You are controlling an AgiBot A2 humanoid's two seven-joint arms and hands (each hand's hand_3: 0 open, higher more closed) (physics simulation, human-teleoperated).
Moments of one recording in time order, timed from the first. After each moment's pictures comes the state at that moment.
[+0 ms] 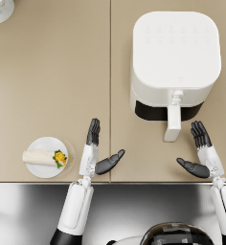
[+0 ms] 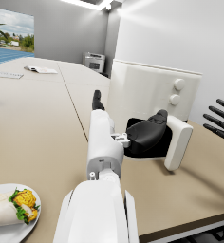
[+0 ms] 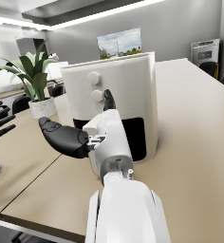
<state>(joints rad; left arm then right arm) 0.19 1.21 0.20 -1.80 1.00 0.10 0.10 0.19 -1.21 0.20 1.80 1.00 0.10 -0.10</state>
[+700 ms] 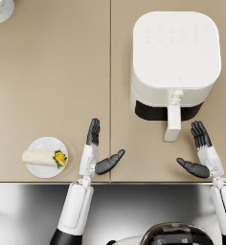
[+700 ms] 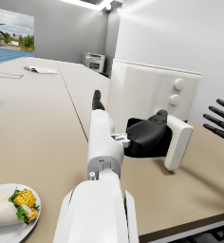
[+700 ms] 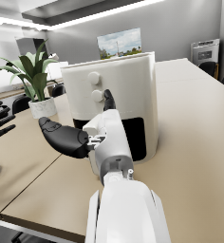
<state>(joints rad) 0.19 1.21 0.20 -1.80 1.00 0.10 0.10 0.19 -1.21 0.20 1.80 1.00 0.10 -0.10</state>
